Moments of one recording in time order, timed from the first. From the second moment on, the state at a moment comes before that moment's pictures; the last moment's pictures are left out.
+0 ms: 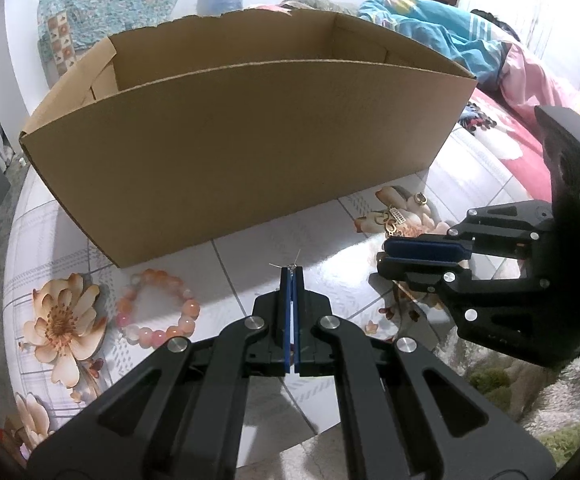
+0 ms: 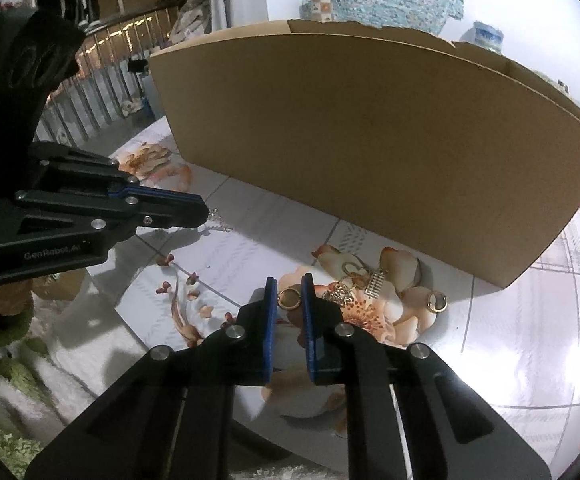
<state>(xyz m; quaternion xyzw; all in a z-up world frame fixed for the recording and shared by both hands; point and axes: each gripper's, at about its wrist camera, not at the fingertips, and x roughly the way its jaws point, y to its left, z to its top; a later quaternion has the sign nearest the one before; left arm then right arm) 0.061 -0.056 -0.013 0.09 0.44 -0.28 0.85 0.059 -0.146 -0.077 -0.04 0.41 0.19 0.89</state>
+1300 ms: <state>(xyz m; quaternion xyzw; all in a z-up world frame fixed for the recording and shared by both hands) 0.232 -0.068 0.049 0.01 0.52 -0.30 0.80 0.259 -0.172 -0.016 0.11 0.58 0.18 0.79</state>
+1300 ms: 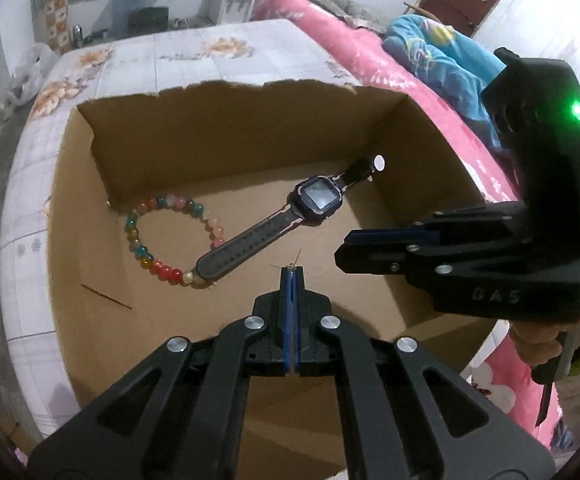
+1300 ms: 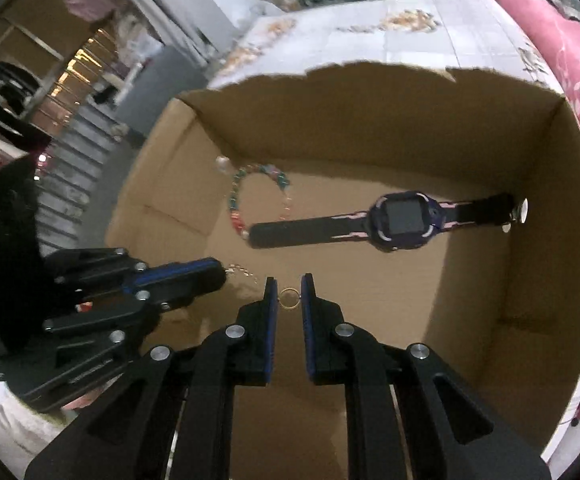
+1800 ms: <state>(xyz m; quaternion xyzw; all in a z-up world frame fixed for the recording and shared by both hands) 0.230 -0.066 0.050 0.01 0.51 -0.29 0.81 0.250 -0.194 -0.004 0.12 0.56 0.16 0.80</state>
